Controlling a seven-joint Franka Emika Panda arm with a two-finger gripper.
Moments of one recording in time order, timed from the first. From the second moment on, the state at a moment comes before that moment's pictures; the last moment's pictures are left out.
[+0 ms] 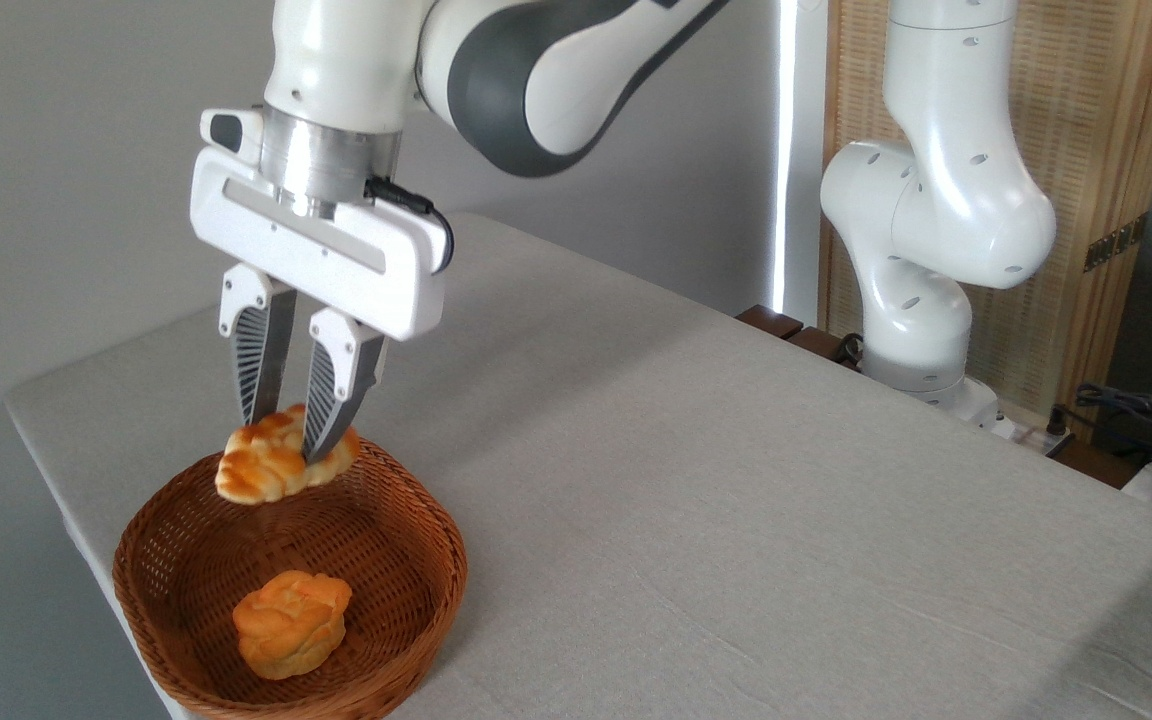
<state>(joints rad) -0.11 0.01 -0.03 -1.90 -0.10 2.32 0.30</state>
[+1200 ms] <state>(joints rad) -0.10 0.05 -0.03 -1.90 -0.10 2.36 0.25</state>
